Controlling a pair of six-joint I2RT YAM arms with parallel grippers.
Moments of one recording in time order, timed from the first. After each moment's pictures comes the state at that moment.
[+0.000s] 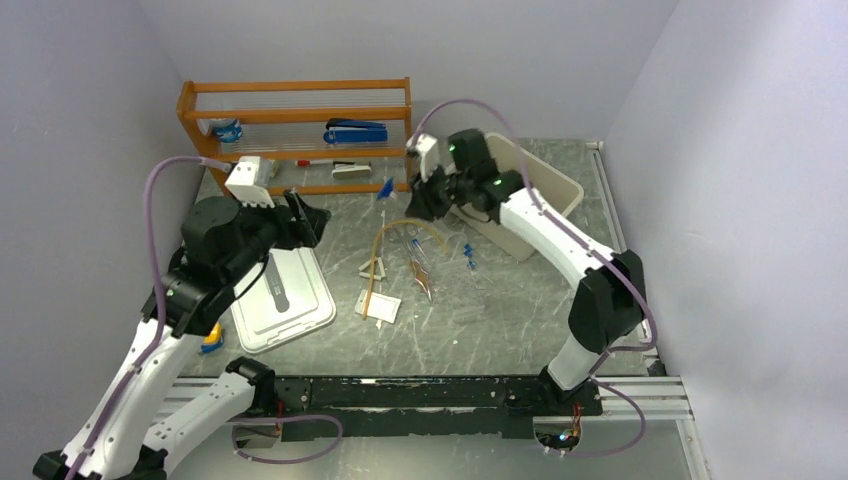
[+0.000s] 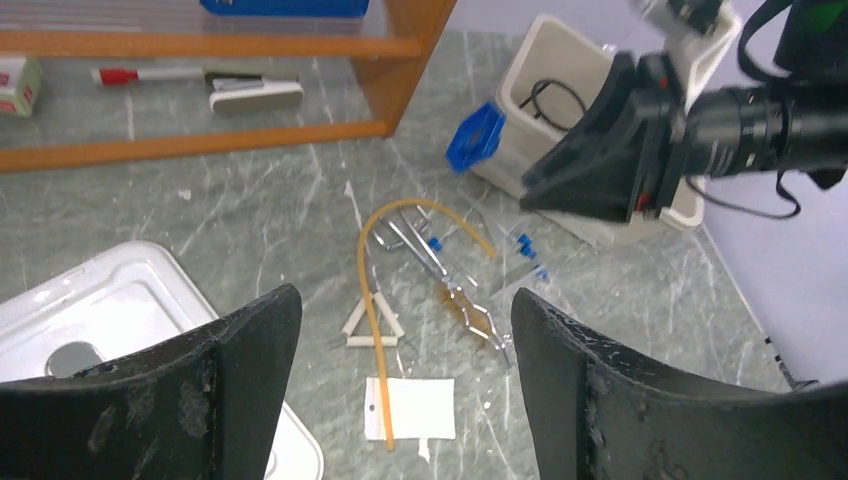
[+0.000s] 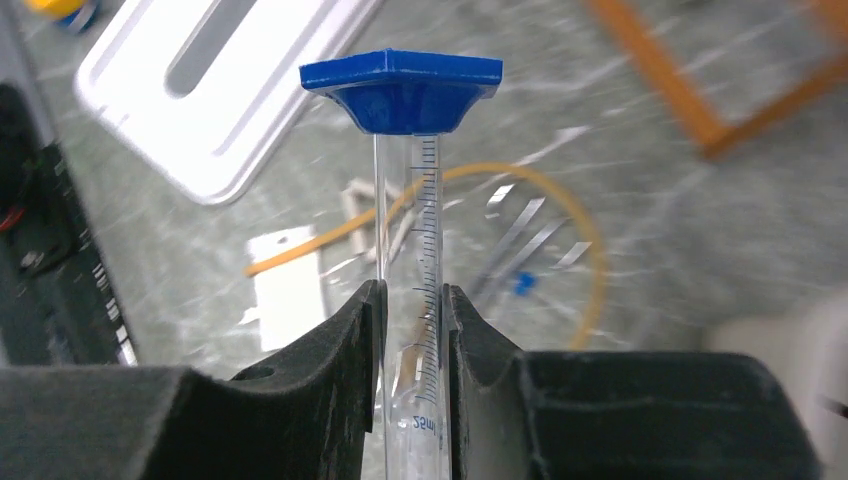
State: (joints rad) left arm -0.44 0.80 1.05 -0.51 -0.02 -0.38; right arm 0.60 1.68 1.42 -0.44 -0.54 -0.20
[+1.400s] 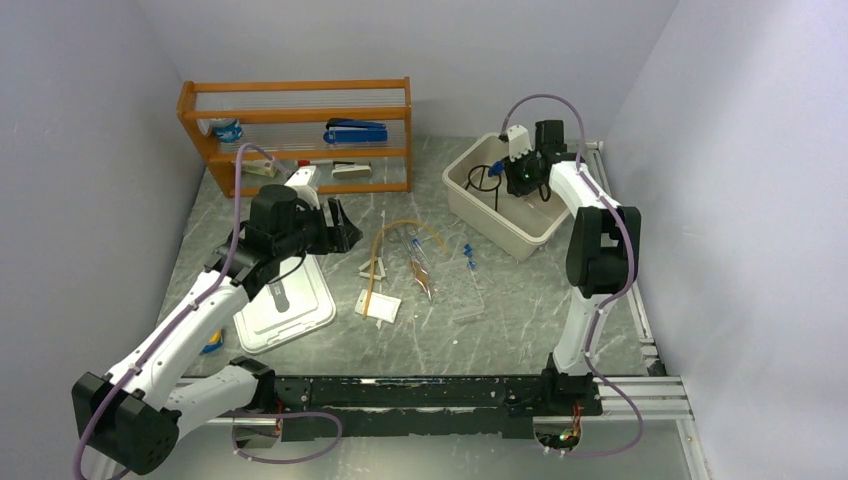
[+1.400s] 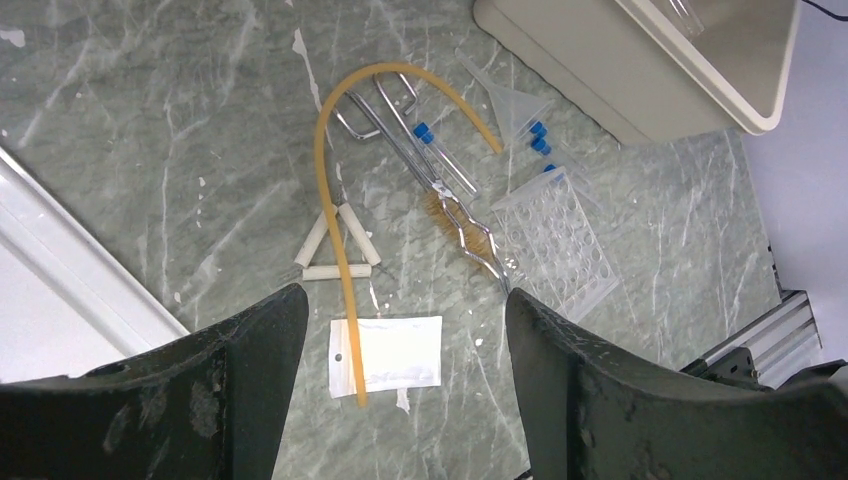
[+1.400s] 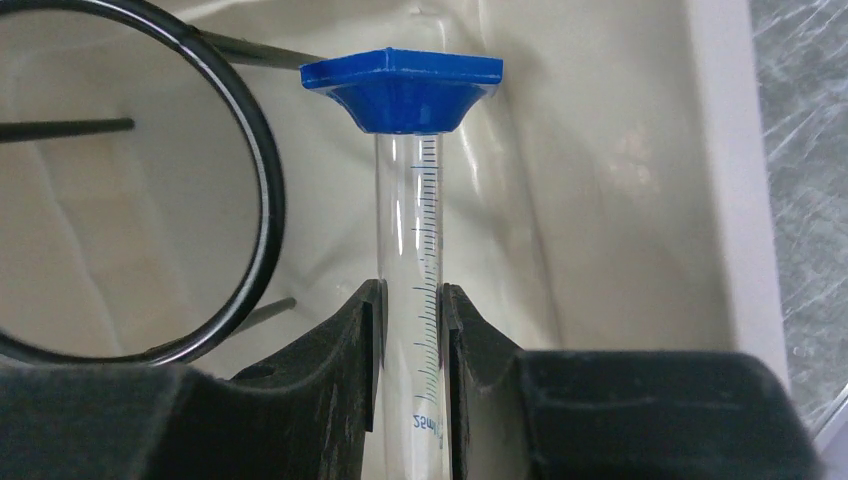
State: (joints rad) left arm -0.44 1.02 0.90 -0.38 0.14 -0.45; right arm 0.03 2.00 1.59 -0.47 -0.29 -0.48
